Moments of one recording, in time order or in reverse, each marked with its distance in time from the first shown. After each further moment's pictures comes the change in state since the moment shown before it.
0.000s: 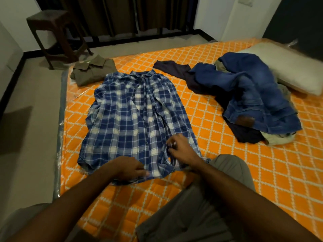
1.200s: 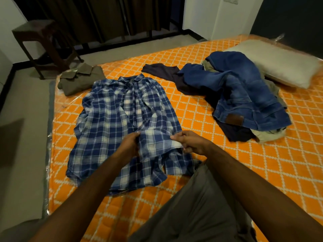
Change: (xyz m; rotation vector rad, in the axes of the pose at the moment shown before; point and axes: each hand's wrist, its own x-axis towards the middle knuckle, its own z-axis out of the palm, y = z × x) left_hand 0.058 0.033 -0.073 -1.819 0.574 -0.340; right_hand 0.018 0.036 -0.083 0.742 -0.241 0.449
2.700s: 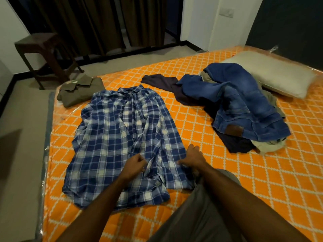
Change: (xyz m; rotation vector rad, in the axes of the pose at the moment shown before) left_hand 0.026 -0.045 -0.005 0.775 0.036 0.213; right_hand 0.029 0.033 0.003 -0.723 0.371 0.194
